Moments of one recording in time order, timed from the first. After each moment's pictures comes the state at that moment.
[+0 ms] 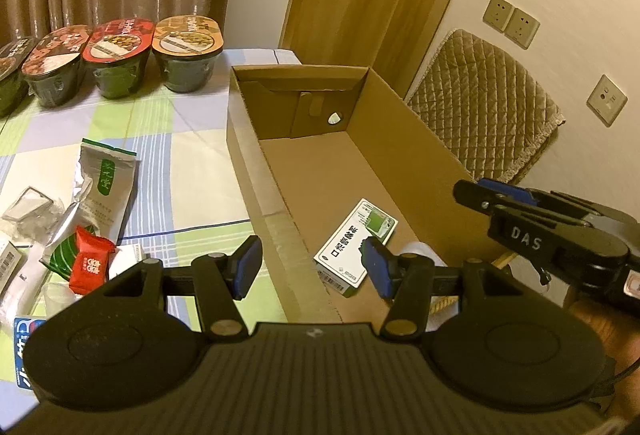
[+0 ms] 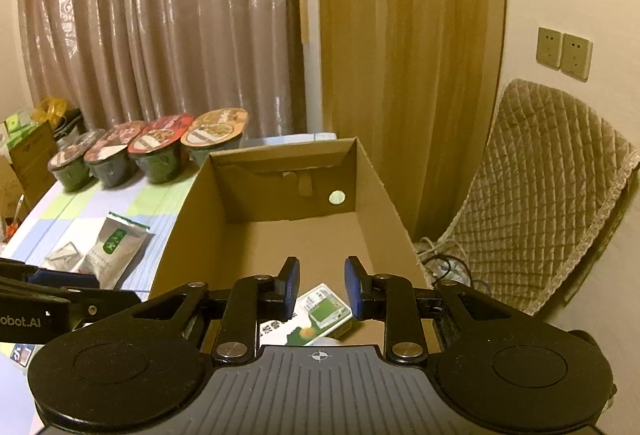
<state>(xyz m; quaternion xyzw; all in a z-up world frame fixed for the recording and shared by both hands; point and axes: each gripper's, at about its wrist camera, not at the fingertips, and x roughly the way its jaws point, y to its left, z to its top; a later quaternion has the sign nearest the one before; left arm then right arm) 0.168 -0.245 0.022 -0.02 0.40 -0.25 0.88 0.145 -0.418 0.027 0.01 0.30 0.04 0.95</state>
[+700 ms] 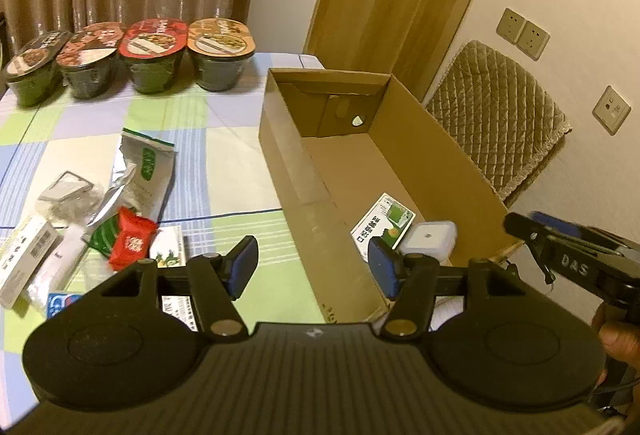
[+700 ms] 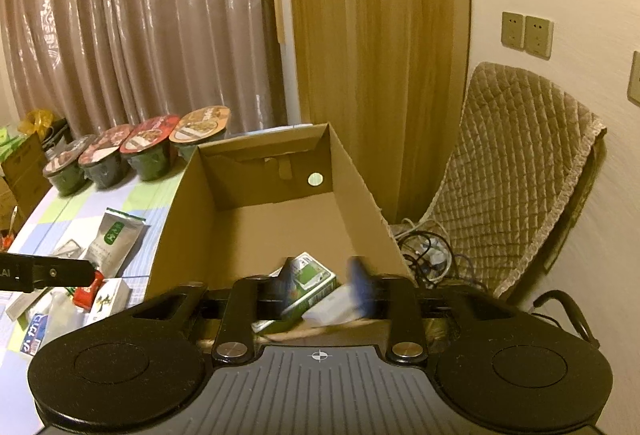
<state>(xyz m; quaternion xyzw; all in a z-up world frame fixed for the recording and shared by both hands) 0.144 -0.206 0.036 -0.03 0.40 -0.23 0.89 0.092 -0.428 0.035 0.04 0.30 0.01 0.95</state>
